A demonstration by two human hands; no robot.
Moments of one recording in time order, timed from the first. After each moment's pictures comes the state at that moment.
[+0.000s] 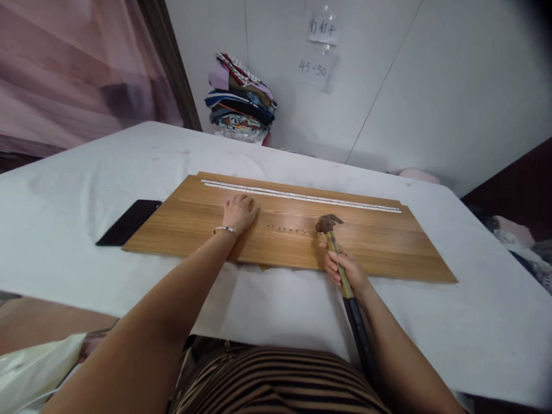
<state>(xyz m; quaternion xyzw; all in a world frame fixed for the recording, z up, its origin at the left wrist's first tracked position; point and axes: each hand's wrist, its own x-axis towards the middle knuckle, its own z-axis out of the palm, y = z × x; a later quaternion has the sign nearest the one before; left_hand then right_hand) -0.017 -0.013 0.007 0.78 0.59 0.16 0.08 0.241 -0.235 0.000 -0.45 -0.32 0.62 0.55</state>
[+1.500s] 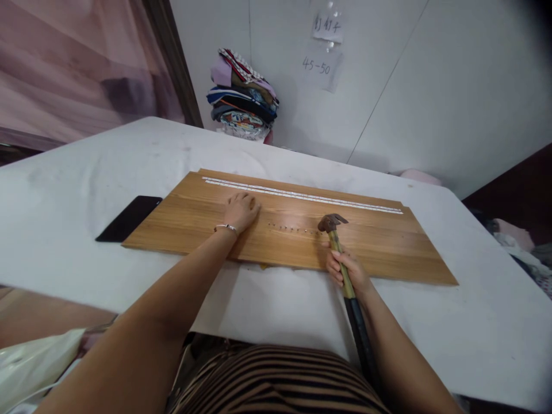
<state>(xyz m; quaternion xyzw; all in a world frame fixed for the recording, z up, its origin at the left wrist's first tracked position) -0.020 -0.007 -0.001 0.79 0.58 0.17 0.09 0.242 -0.236 0.006 -0.45 -0.33 0.62 0.55</state>
